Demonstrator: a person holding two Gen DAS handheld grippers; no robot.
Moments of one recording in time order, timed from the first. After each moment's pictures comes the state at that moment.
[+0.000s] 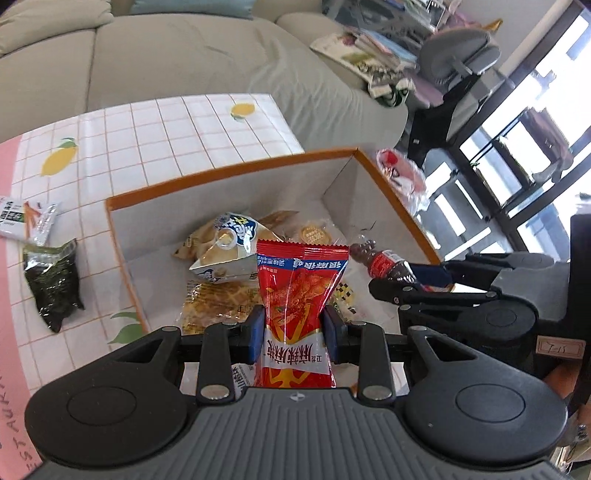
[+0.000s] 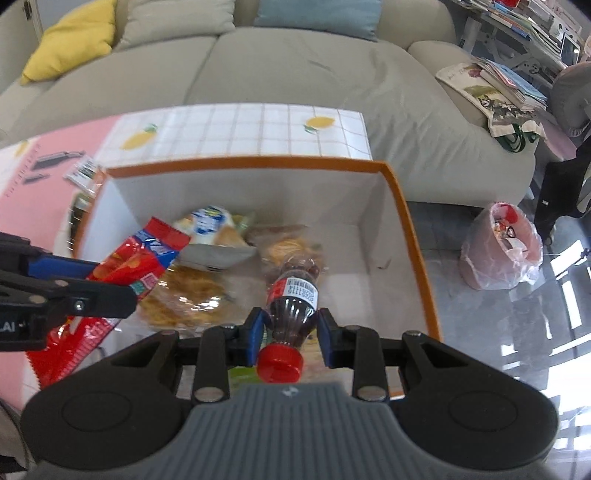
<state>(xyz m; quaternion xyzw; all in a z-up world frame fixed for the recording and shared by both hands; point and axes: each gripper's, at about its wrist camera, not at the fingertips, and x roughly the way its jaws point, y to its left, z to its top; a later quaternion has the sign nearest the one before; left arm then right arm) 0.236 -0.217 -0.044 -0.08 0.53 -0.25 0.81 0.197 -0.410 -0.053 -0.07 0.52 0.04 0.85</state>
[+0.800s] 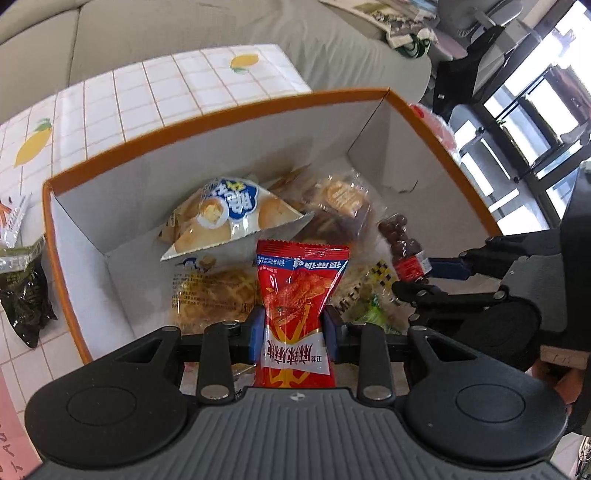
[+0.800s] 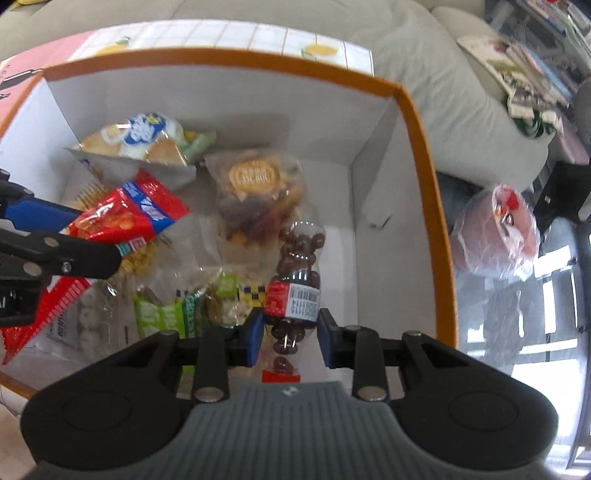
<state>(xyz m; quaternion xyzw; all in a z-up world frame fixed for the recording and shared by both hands) 0.259 -0.253 -0.091 -0.02 0.58 -0.23 0.79 0.224 -0.425 -0.122 -0.14 0.58 0.04 0.80</state>
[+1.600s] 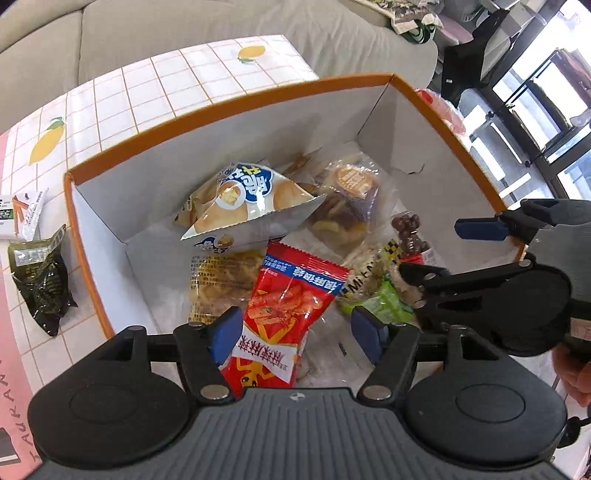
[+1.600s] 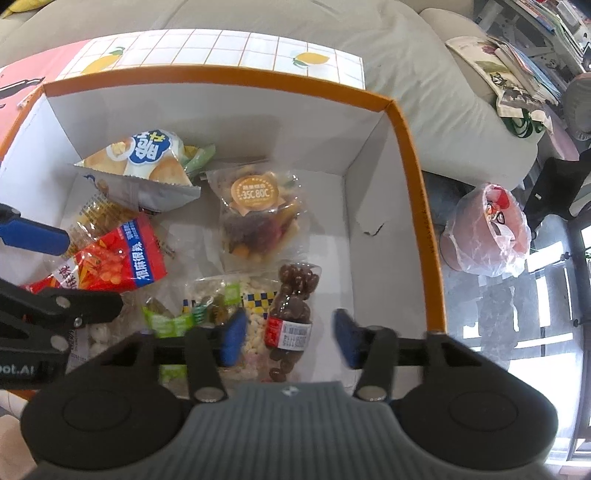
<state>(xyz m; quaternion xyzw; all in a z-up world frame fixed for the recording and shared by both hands) 0.248 -0.247 -0.078 0.00 0.58 -0.22 0.78 0.227 -0.414 -0.107 -0.14 0.58 0.02 0.80</state>
